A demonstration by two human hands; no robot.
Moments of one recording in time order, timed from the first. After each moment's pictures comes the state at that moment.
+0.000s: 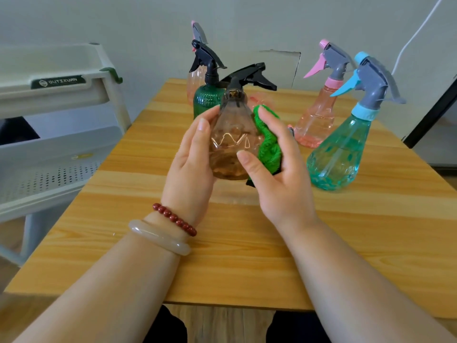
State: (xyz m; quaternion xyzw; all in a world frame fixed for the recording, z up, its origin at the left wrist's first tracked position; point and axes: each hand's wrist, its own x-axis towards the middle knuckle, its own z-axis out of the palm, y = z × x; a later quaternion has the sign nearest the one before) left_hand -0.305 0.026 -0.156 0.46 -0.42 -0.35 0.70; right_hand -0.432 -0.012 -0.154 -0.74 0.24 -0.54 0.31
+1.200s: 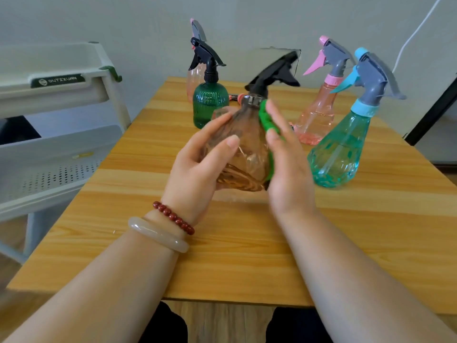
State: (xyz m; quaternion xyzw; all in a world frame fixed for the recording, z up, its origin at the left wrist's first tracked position) left_hand -0.306 0.033 -0.151 0.41 -0.43 -0.41 0.69; right_hand -0.426 -0.018 -0.148 -0.68 0.27 -0.54 0.42
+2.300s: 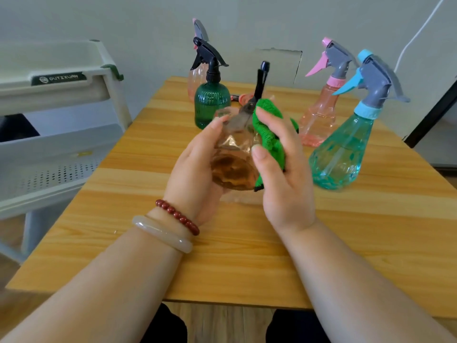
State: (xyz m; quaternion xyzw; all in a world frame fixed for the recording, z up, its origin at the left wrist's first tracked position) left_hand -0.304 0.031 -0.146 0.36 -0.40 -0.51 0.67; right_hand -0.427 -0.010 -0.154 -0.74 0.22 -0.57 0.30
